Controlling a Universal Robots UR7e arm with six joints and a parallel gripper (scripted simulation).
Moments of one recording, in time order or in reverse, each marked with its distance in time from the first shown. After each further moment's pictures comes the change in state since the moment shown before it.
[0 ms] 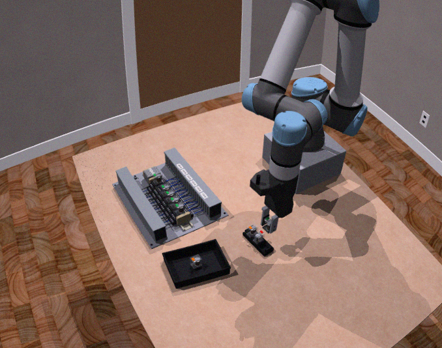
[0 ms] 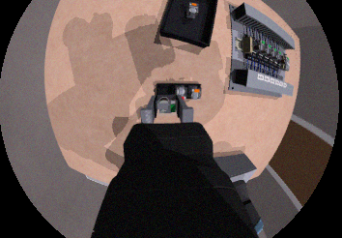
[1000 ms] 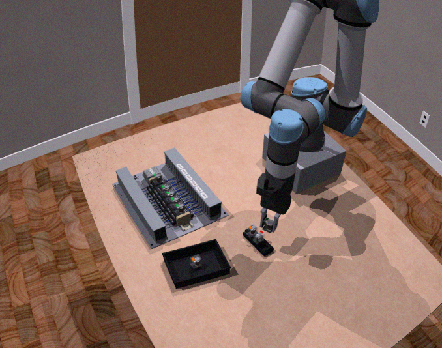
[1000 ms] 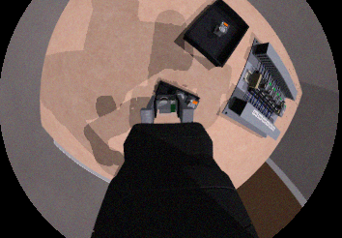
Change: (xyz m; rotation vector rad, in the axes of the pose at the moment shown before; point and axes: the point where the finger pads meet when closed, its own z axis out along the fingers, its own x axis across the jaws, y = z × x) arm 0.000 0.000 0.000 0.000 0.000 -0.398
